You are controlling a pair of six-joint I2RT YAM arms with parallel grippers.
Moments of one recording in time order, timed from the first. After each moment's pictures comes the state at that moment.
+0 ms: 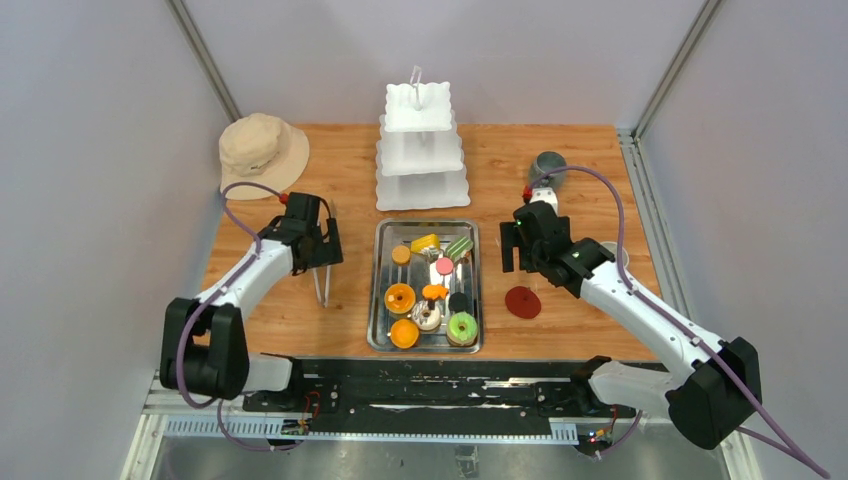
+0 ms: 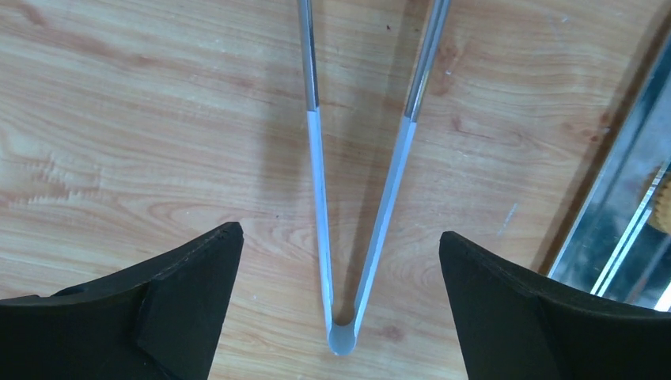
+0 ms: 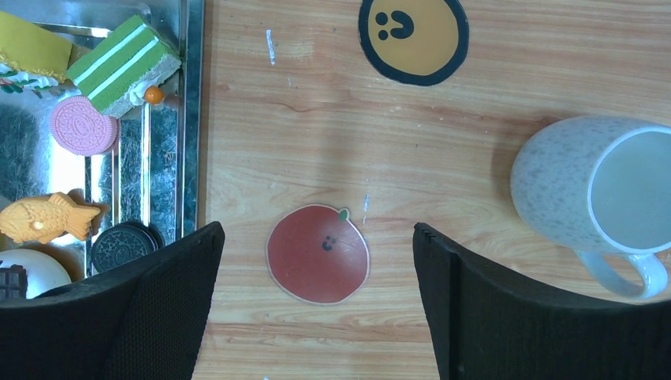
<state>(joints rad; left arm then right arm) -0.15 1.29 0.80 -0.51 -0.22 -0.33 0.59 1.14 0.90 -0.64 0.40 0.33</state>
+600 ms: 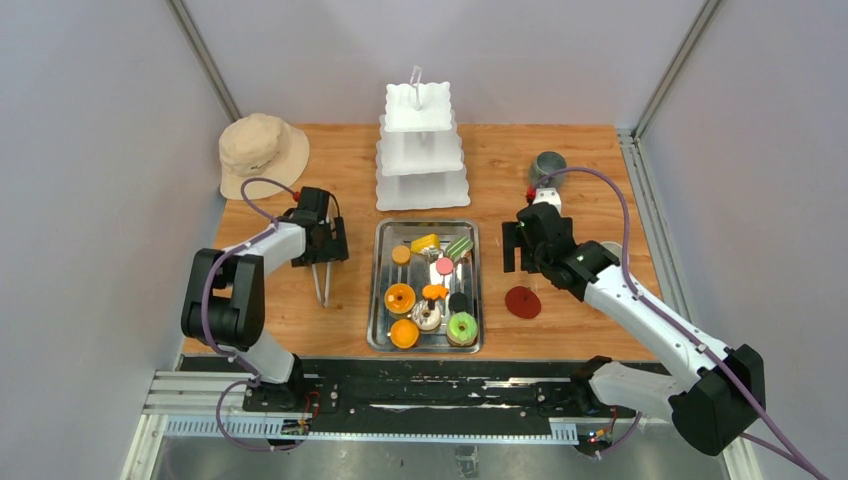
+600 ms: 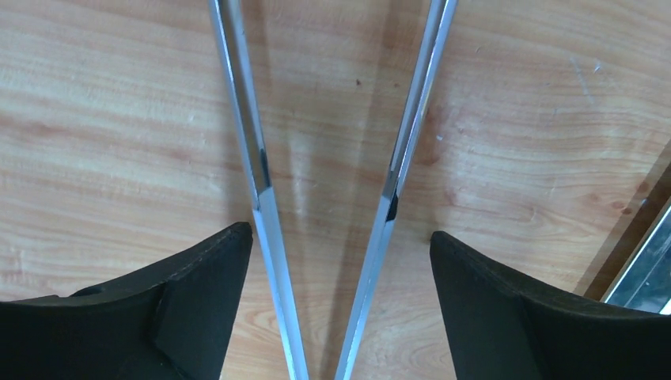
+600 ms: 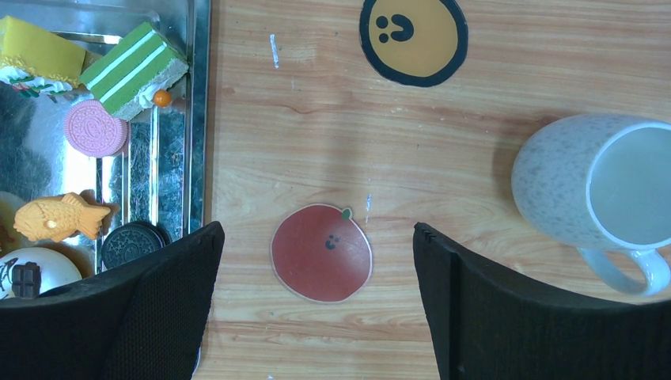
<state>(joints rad) -0.14 1.58 0.86 -0.39 -0.19 -0.31 0.59 1.10 0.89 -0.64 0.39 0.34</state>
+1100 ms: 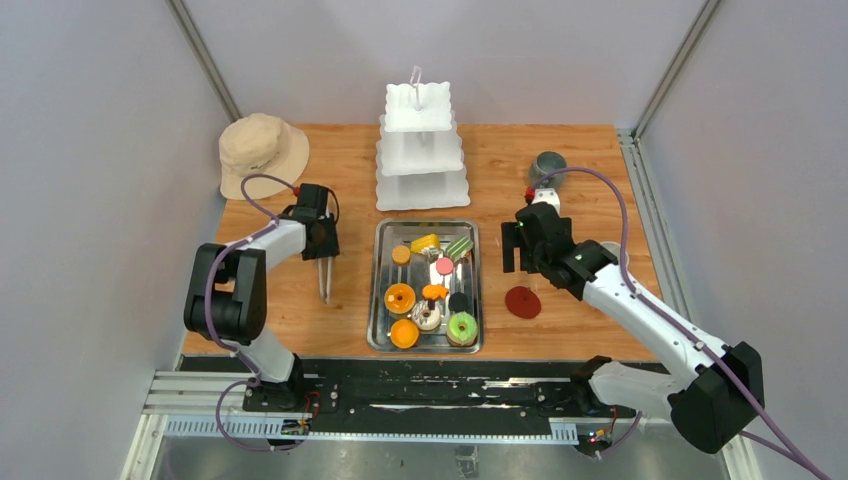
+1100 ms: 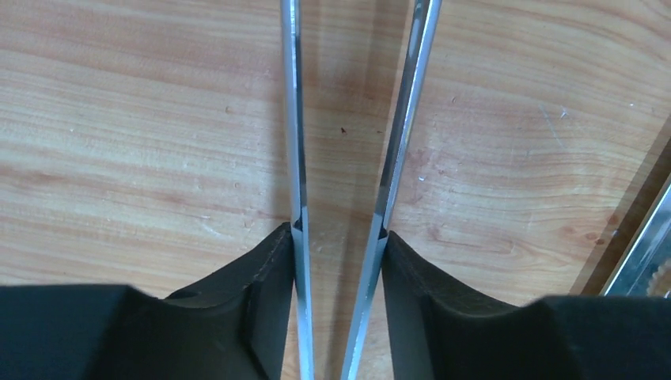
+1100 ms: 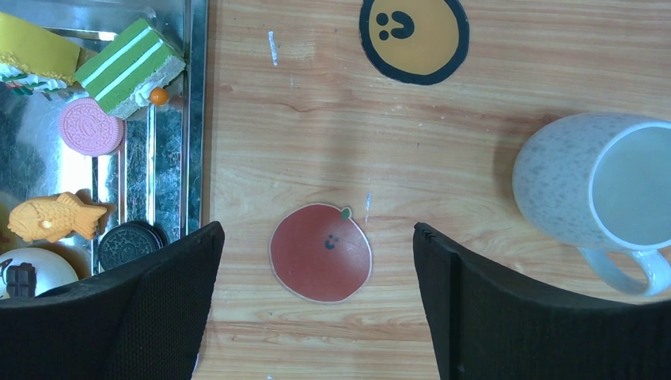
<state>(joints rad) -0.13 1.63 0.88 -0.33 -0.14 -0.29 0.59 1.12 0.89 -0.64 0.39 0.34</state>
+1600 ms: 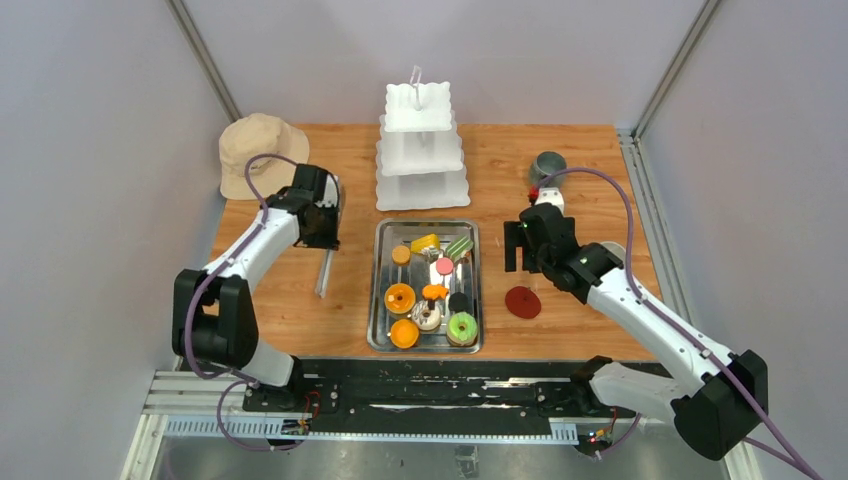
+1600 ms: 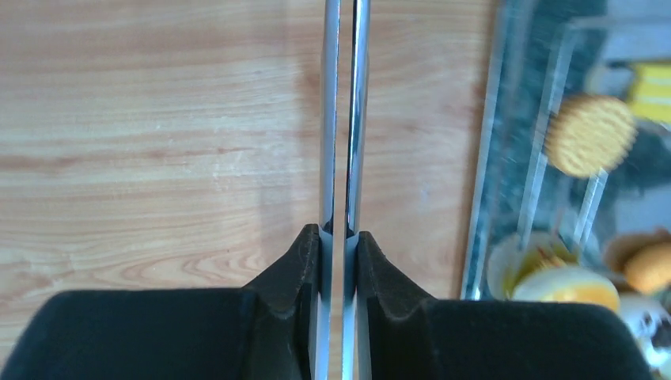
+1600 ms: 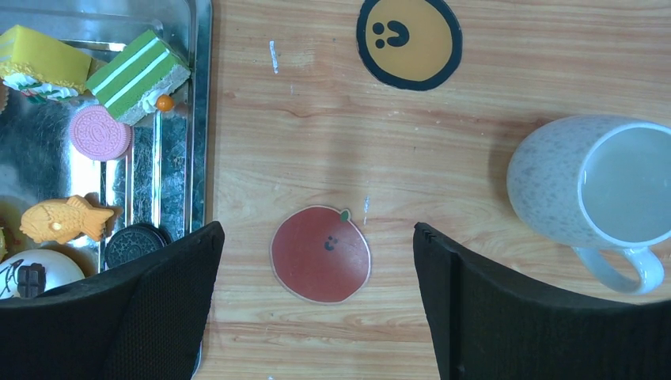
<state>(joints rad) -0.15 1.51 1.02 -0.61 0.00 -0.17 0.59 1.09 0.89 -0.64 0.40 0.34</state>
